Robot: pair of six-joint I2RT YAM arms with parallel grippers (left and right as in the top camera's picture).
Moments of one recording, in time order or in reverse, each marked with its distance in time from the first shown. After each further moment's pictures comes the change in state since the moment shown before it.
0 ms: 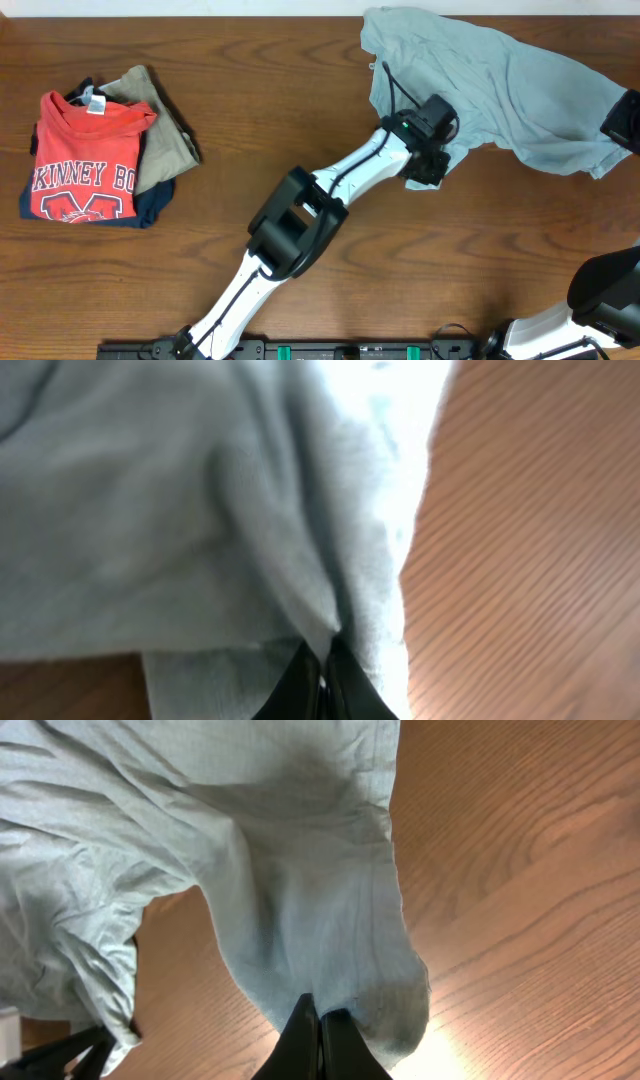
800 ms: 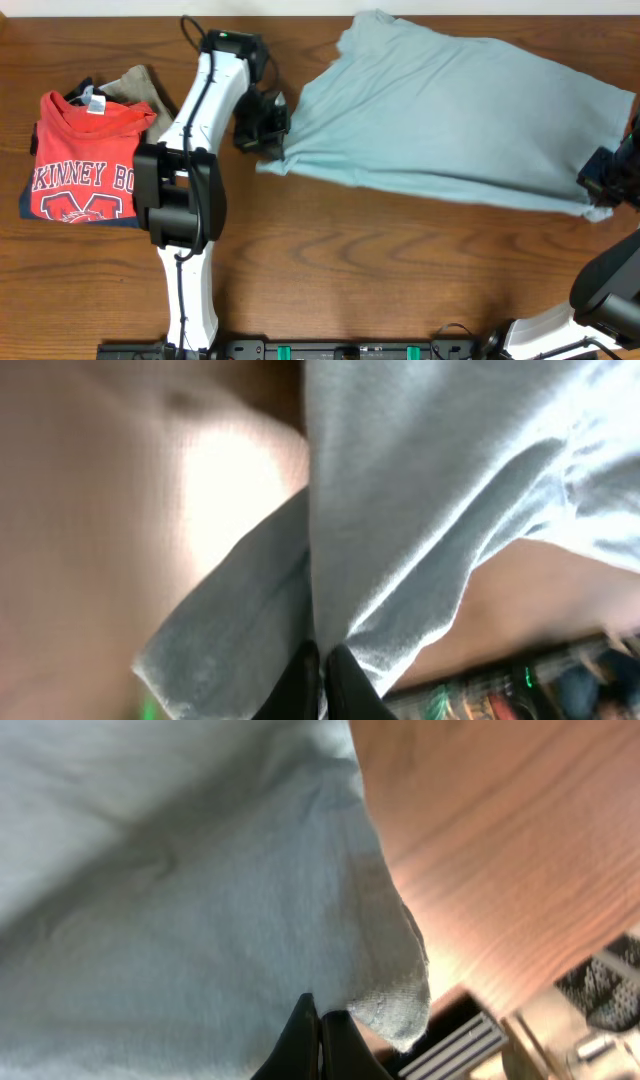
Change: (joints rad) left arm 0.614 -0.200 0.000 -0.875 0.087 0.174; right arm -0.035 0.000 -0.333 -0.030 0.124 0.079
